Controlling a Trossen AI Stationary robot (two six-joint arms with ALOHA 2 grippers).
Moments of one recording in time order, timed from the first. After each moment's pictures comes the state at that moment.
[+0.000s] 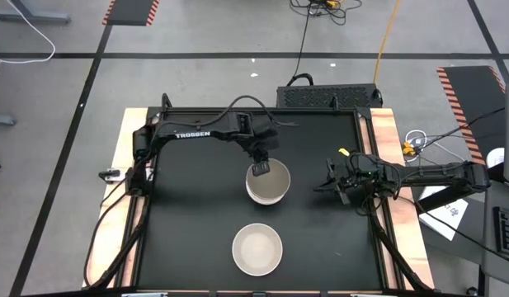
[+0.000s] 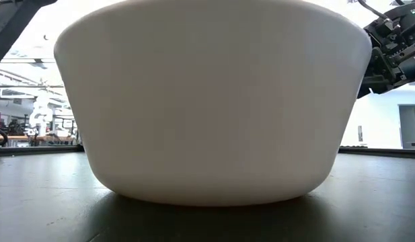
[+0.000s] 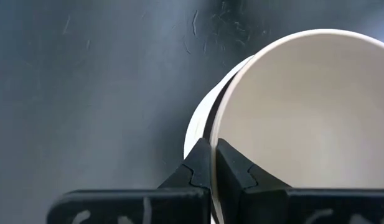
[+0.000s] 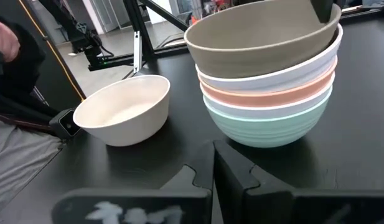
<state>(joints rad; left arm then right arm) 0.21 2.01 1.83 -0.93 0.18 0.01 -0.12 0.47 0.01 0.25 -0.37 0.17</state>
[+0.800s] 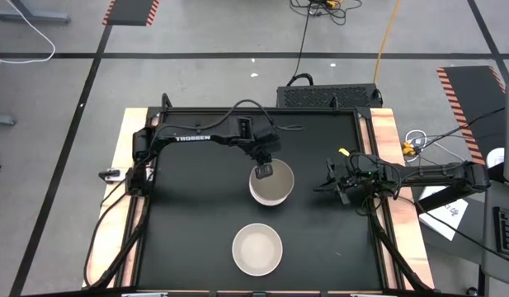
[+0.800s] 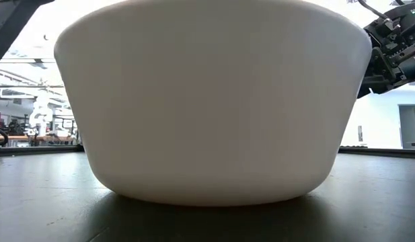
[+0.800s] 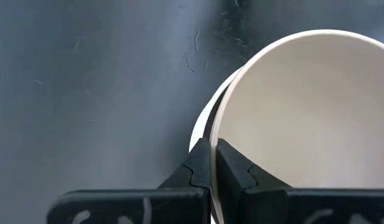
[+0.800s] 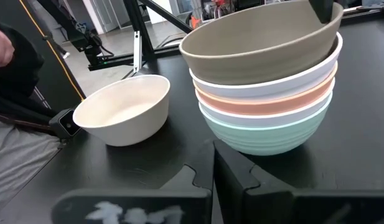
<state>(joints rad) 0.17 2.01 1.83 -0.87 0.11 -0.01 -0.12 0.47 0.01 0.25 -0.37 0.17</state>
